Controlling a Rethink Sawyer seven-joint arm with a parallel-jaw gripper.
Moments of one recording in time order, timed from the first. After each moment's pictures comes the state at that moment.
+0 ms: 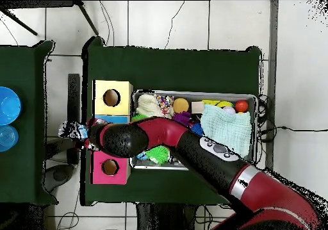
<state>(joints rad) -0.70 -0.45 0.99 1.96 -0.26 0.41 0.68</state>
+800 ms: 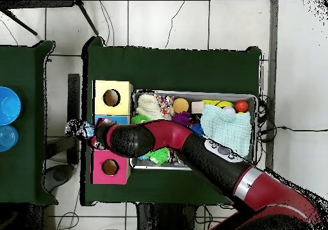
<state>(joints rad) -0.72 -0.42 0.97 1.96 -0.26 0.37 0.68</state>
